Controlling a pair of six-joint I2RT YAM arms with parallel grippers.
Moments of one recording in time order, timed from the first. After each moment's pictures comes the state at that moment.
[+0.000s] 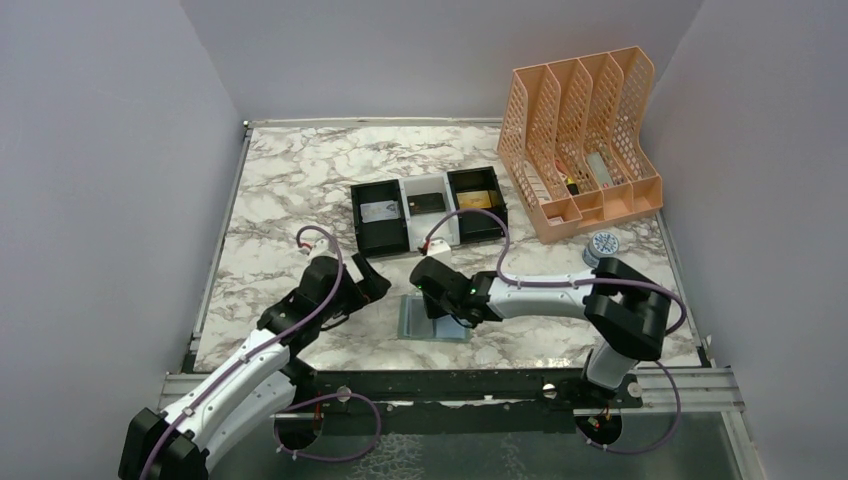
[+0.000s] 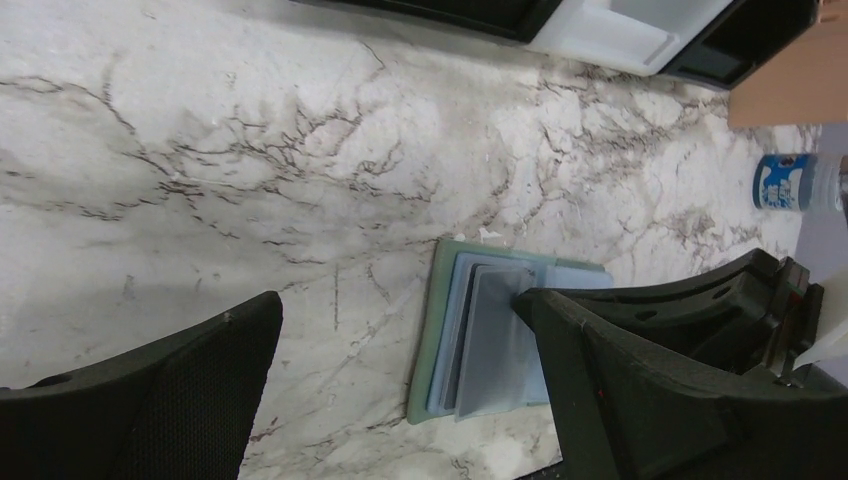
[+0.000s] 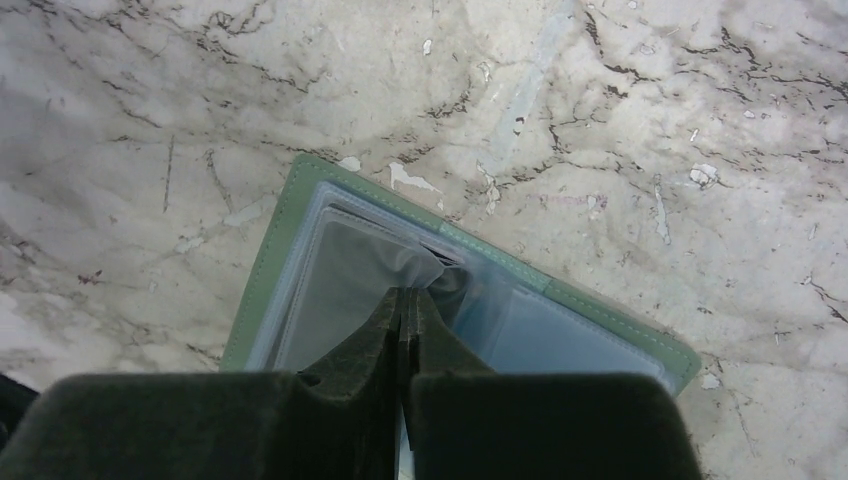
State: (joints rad) left arm -0.54 0.70 0.36 -0.34 -0.08 -0.91; right arm 1.13 1.72 0.97 -0.21 0.35 0.69
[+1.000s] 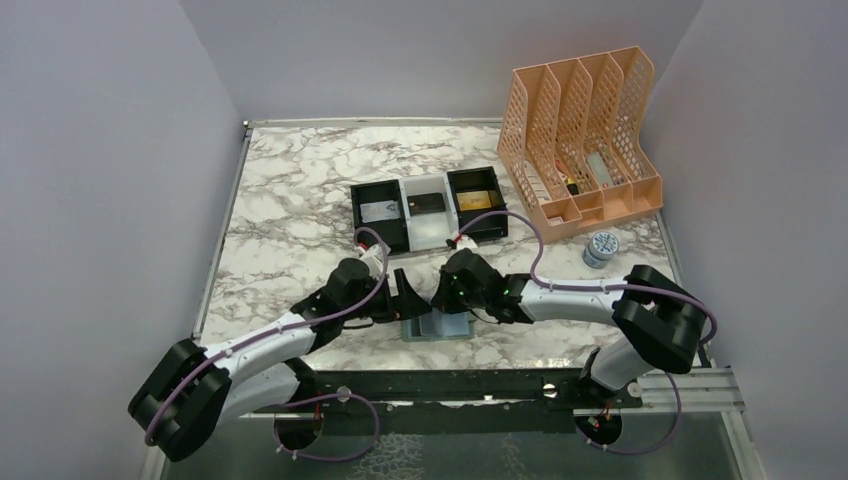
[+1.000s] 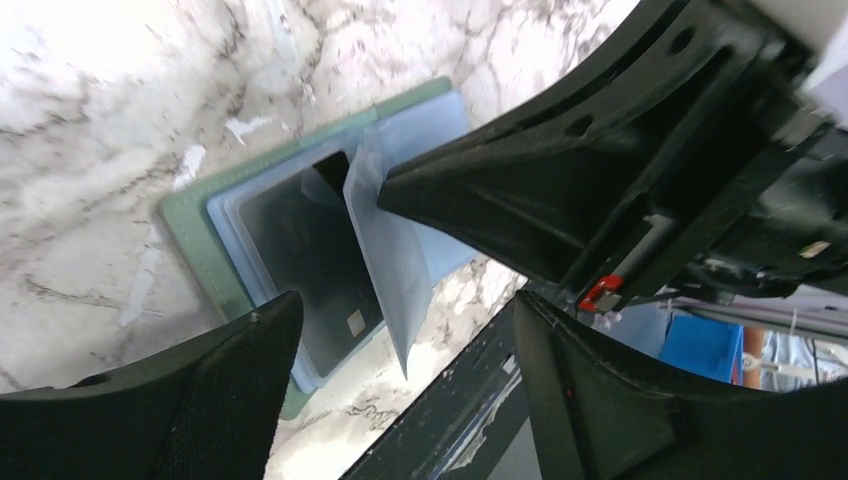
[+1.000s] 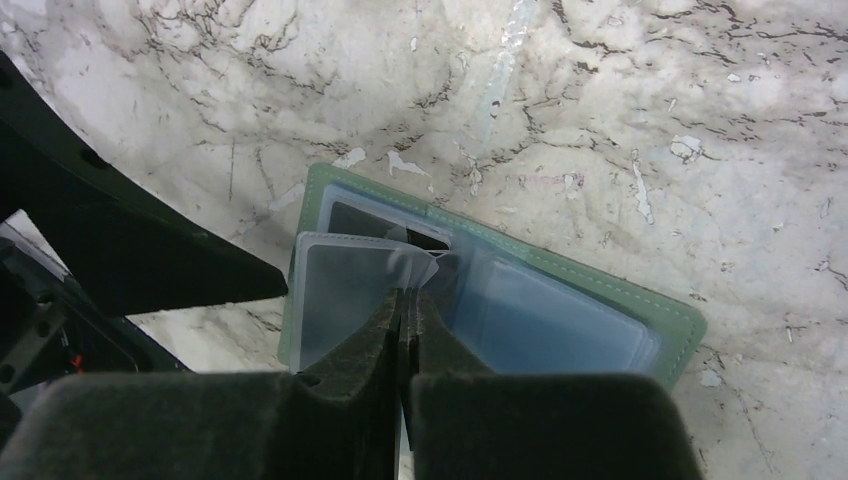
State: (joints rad) left arm -0.66 1.00 0.28 0.18 0.36 -0.89; right arm 1.01 1.53 0.72 0.06 0.10 0.76
